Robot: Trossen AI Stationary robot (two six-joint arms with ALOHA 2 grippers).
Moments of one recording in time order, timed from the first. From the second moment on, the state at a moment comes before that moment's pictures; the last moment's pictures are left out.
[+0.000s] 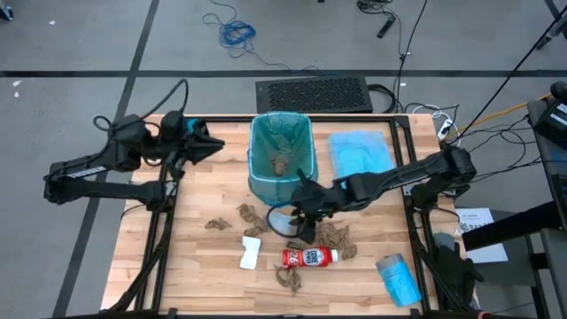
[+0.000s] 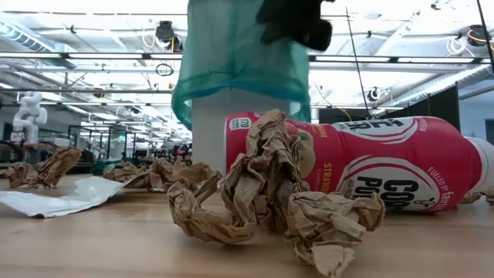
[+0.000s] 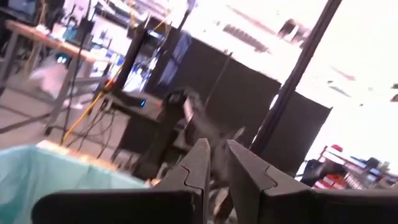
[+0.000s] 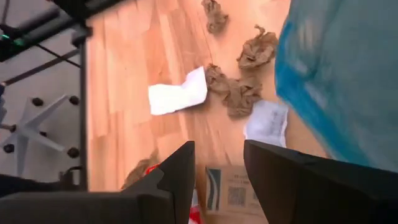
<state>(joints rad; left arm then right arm) 0.21 0.74 0.91 0.08 0.31 -0.50 0.22 1.66 1.36 -0.52 0.05 0.56</state>
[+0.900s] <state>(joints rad) 0.08 0.80 0.91 0.01 0.28 -0.52 0.07 1.72 1.36 -0.56 0.40 0.68</state>
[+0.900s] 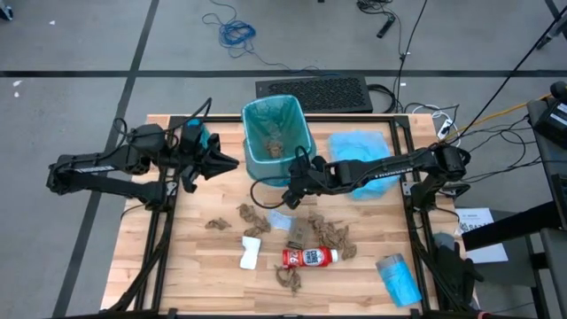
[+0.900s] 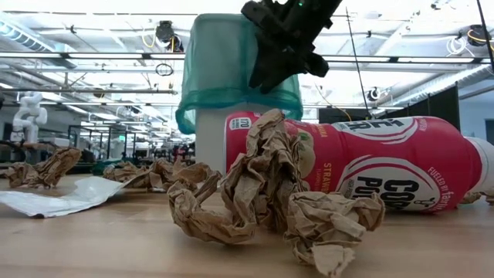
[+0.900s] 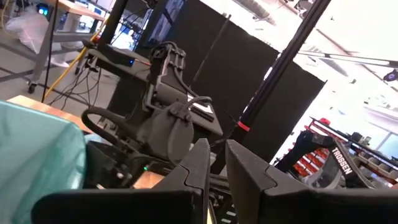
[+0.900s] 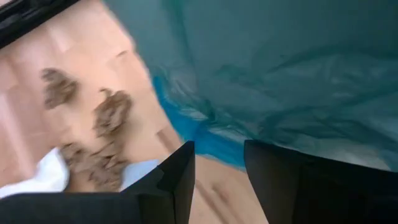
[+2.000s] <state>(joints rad) 0.04 0.75 0.91 -0.53 0.24 -0.52 0.20 1.32 1.36 -0.54 0.50 0.74</state>
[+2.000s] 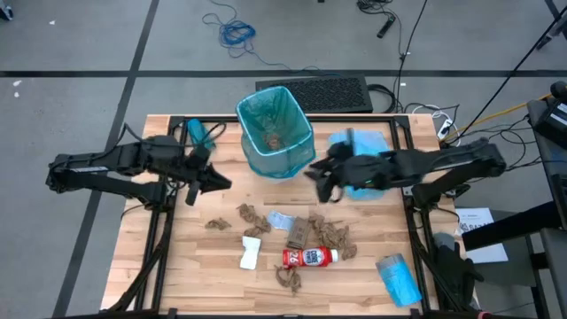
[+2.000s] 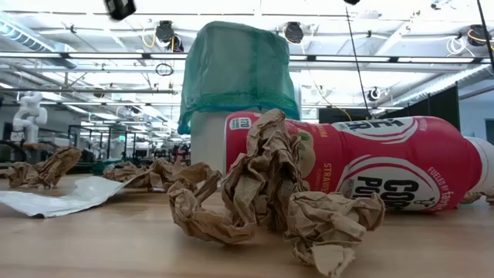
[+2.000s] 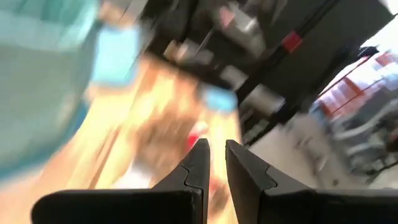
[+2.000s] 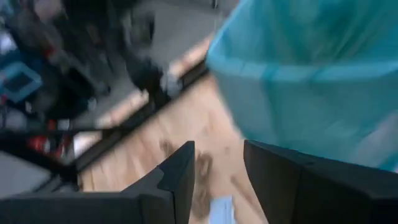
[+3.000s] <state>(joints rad) -0.12 1.14 0.77 -0.93 0.13 -0.76 0.13 1.11 1.36 -0.74 0.58 0.58</state>
